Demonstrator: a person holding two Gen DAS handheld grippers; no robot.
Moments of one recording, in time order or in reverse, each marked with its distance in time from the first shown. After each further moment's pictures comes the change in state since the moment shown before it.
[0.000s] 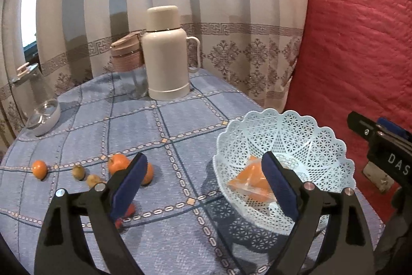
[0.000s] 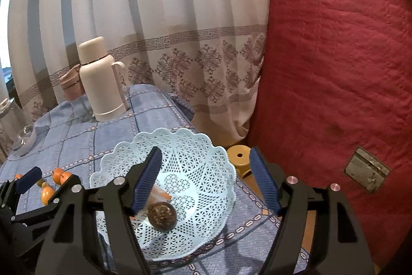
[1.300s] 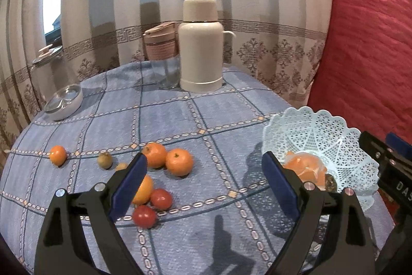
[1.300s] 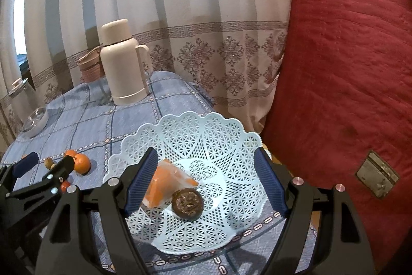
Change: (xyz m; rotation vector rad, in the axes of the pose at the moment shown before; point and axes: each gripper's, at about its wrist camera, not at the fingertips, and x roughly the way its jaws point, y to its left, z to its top) left arm 0.002 0.049 -0.012 -0.078 0.021 0.091; right arm 0.009 0.032 -0.018 -0.070 0.043 0.084
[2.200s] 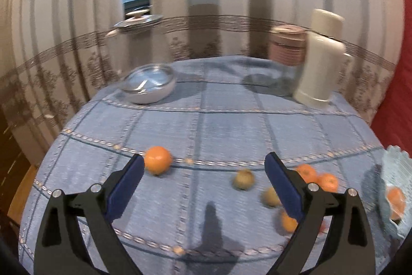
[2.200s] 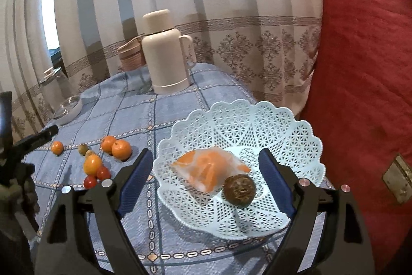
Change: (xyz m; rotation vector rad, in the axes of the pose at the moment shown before) left arm 0.015 0.186 0.007 -0.214 0.040 0.312; right arm -0.004 0.039 -0.015 -0.040 0.031 0.189
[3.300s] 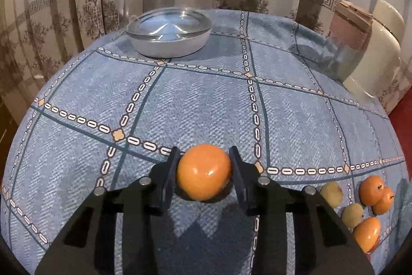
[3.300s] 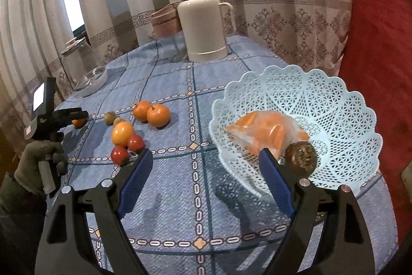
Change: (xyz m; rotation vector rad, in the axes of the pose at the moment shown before) left arm 0.111 0.071 -0.005 -0.099 0.220 -0.042; right arm 0.024 0.049 -0.031 -0.042 0.126 0.133
